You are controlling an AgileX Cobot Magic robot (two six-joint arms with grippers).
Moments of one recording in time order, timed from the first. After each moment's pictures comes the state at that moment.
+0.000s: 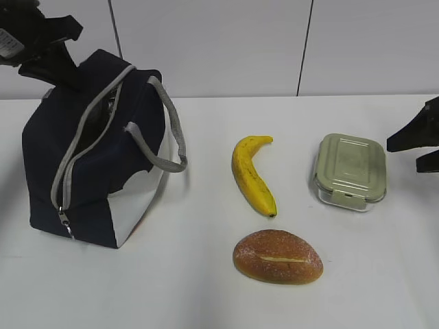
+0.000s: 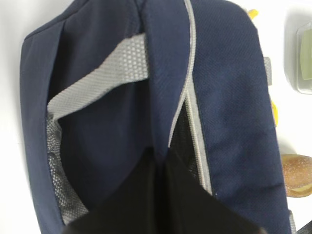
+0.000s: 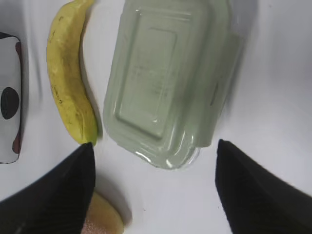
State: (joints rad) left arm -0.06 1.82 -1.65 -0.47 1.15 0.31; right arm -0.40 1.73 -1.08 0.88 0.94 -0.80
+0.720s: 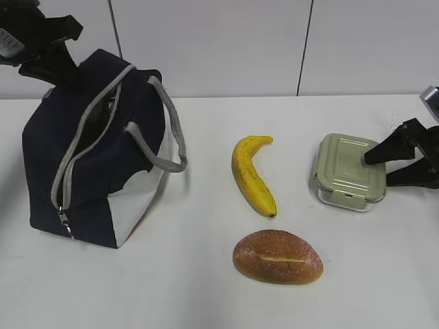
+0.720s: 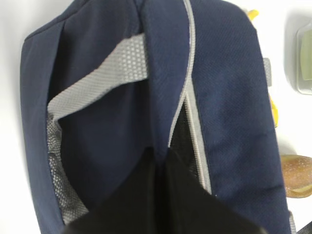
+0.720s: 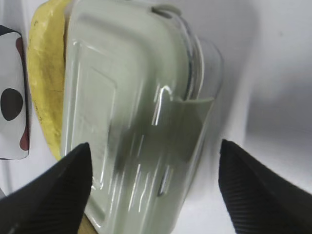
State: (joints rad) left arm -0.06 1.82 -1.65 -0.47 1.15 0.31; right arm -0.43 2.14 -1.32 0.99 1.10 -0.95
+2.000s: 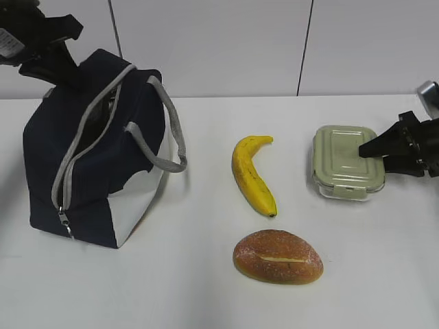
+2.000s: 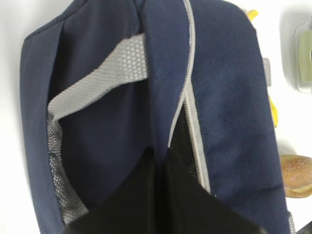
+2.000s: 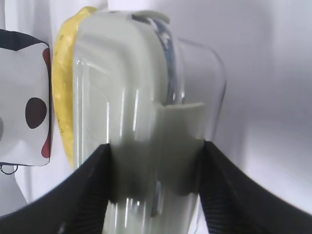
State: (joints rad) left arm -0.06 1.82 -1.65 -0.47 1.15 0.31; right arm -0.42 2.18 -1.35 1.11 1.14 -1.04
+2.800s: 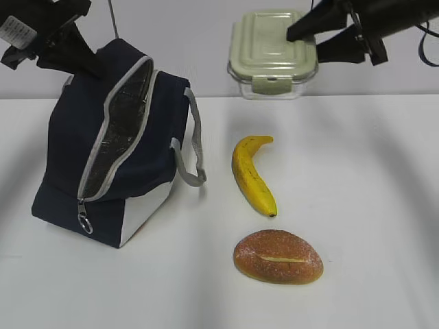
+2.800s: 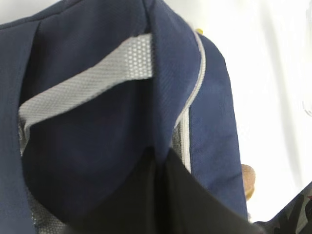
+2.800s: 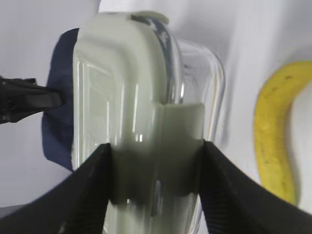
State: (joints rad) left arm -0.06 1.82 -1.65 -0.65 1.16 0.31; right arm -0.10 1.90 -1.63 1.04 1.19 -0.52
